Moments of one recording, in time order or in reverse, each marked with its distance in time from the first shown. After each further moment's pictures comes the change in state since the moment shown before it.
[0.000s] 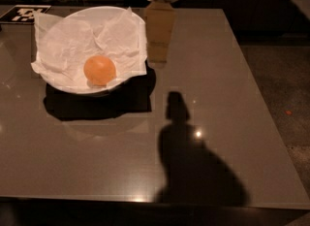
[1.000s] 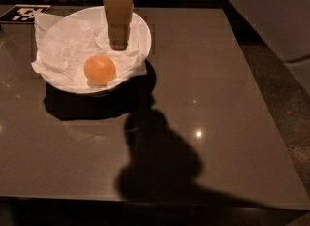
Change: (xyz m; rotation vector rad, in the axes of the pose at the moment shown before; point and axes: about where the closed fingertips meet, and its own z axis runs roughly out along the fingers) arm -0.079 -0.034 0.005 0.021 -0.087 -0.079
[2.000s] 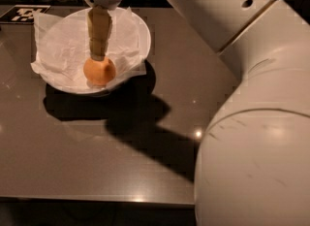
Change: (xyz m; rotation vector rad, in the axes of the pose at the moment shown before) arm -0.052 -0.010 0.087 -0.211 -0.091 0.048
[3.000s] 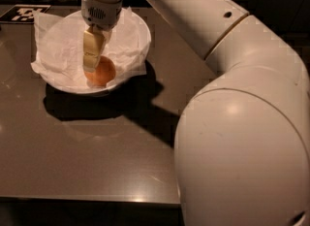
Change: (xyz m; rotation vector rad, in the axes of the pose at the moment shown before) arm -0.018 0.010 0.061 -0.197 -0.092 0.110
